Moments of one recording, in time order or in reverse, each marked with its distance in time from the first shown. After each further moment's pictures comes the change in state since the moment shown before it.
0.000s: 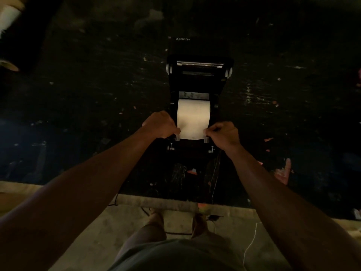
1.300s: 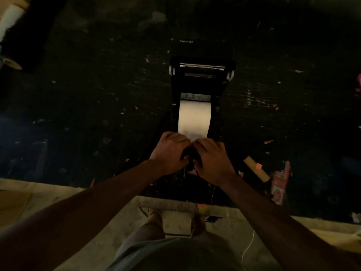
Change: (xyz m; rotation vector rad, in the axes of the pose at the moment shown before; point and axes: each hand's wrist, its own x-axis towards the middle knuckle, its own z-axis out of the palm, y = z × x) left_hand -0.060 -0.012 0.066 0.244 0.300 0.615; right_hand -0.065 0.028 0.028 -0.726 -0.056 -0.726
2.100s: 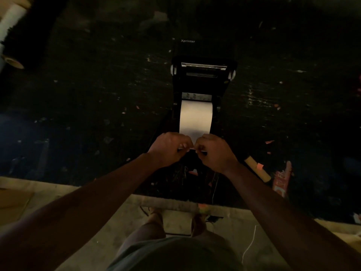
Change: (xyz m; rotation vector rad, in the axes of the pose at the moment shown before) left_hand 0.005 -0.009 -0.015 -0.277 0.009 -0.058; right_hand 0.022 0.009 -0.022 0.288 0.005 -0.008
